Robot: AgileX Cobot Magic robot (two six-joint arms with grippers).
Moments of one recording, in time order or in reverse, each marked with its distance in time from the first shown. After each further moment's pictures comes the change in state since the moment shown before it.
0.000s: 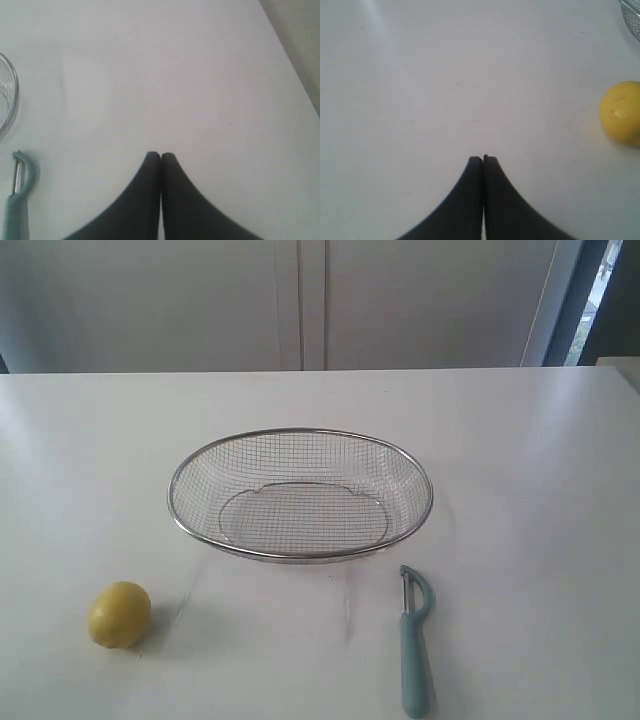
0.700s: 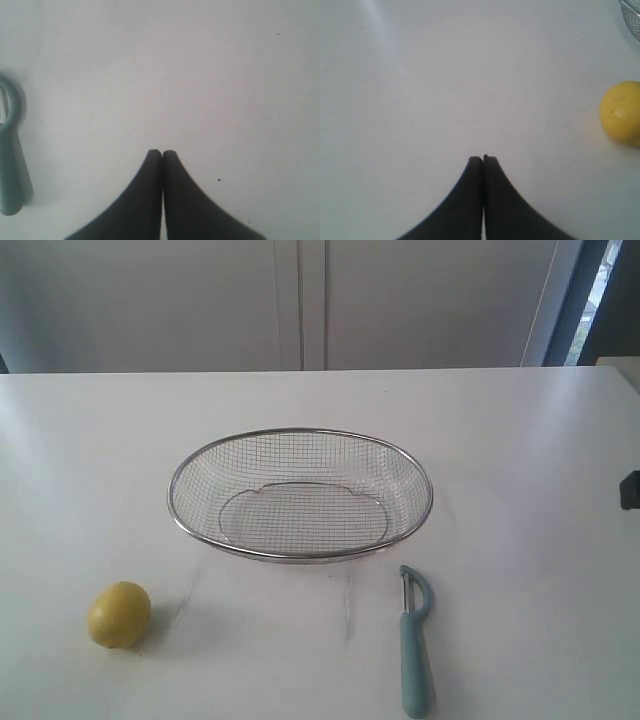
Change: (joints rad) left arm 0.000 0.000 0.000 0.000 0.000 0.000; right arm 0.000 0.288 -0.006 0.117 0.109 -0.084
